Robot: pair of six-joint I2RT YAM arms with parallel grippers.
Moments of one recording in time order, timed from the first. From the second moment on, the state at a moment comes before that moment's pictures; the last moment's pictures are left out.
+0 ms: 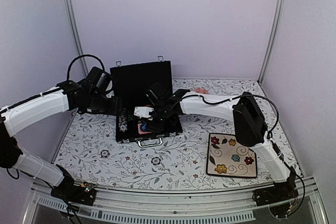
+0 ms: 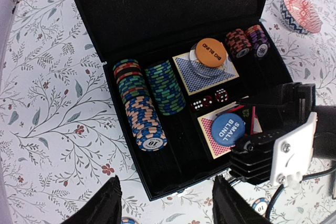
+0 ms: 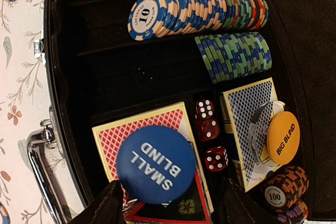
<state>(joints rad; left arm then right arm) -0.58 1.33 1.09 -0.66 -0.22 -0.40 0.97 2.46 2.14 -0.59 -0.07 -0.61</state>
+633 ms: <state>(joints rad) -0.58 1.39 1.05 -0.65 -0.09 -0.36 0.96 2.07 1.84 -0.60 -0.18 -0.57</state>
